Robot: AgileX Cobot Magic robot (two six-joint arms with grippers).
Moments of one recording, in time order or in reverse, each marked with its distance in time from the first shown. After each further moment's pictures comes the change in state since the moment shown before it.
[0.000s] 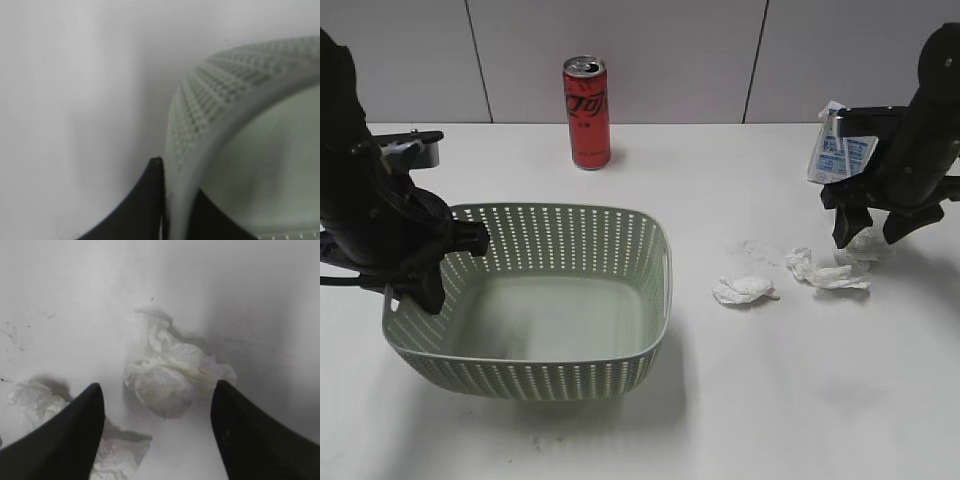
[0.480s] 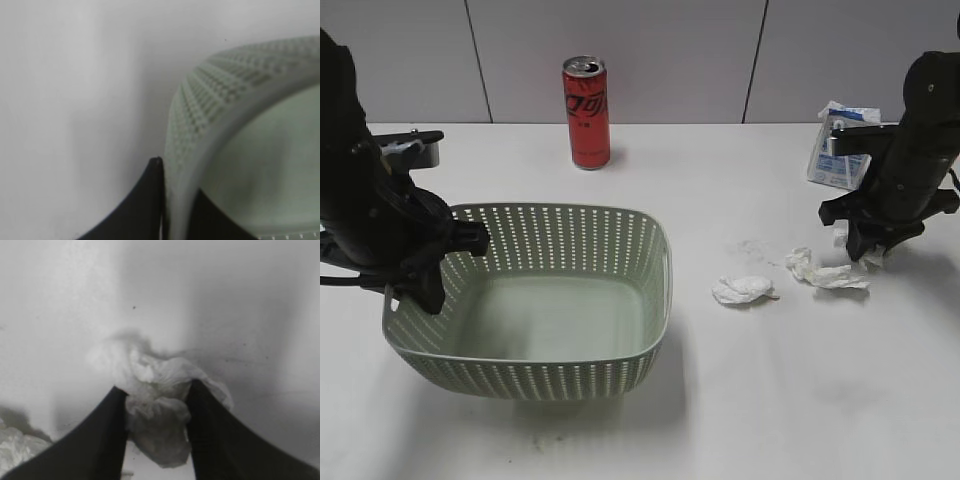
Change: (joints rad) left arm 0.000 0.000 0.000 0.000 0.000 0.001; right arm 0.000 0.088 -0.017 -0.038 -0.029 0.002
